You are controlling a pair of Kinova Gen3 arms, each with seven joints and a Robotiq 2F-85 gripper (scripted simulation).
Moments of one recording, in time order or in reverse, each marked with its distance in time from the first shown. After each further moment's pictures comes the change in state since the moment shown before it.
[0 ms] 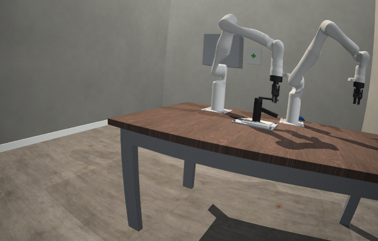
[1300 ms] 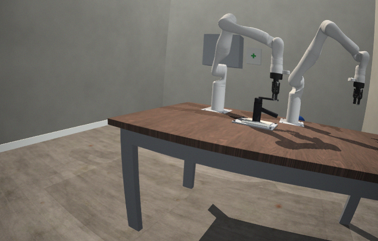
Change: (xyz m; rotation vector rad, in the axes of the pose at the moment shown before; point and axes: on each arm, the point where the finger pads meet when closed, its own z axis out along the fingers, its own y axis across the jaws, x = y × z) left arm 0.000 0.000 0.000 0.000 0.000 0.000; right arm 0.000 0.000 -0.015 -0.001 0.000 -0.001
